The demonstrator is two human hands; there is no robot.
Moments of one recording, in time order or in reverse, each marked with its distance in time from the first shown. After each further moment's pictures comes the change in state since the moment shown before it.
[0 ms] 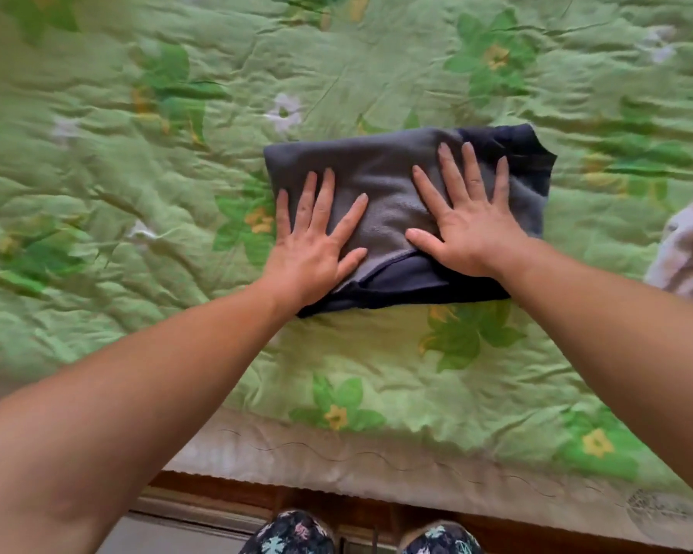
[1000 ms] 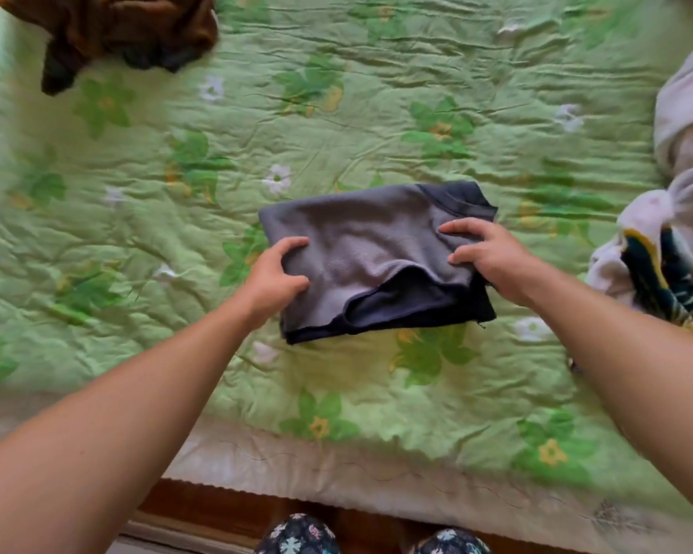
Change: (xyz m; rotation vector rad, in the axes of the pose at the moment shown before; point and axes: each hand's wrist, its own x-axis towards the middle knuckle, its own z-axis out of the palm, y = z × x) left_hand -0.012 -0.001 -0.089 -1.096 -0.110 -0.591; right_hand -0.051 0.061 -0.045 1.395 -0.026 0.431
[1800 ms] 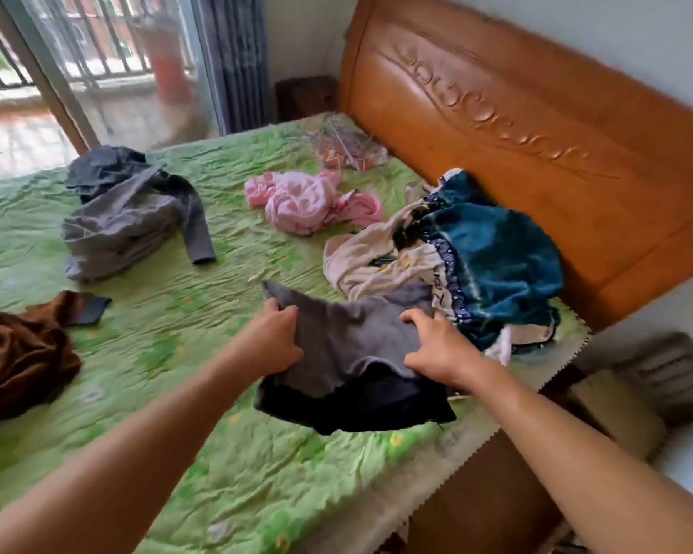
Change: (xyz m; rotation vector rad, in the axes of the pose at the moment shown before) left_hand -0.241 0.369 -0.054 0.963 -0.382 0.864; right_hand -0.457 -0.160 -0.113 -0.441 0.520 0.175
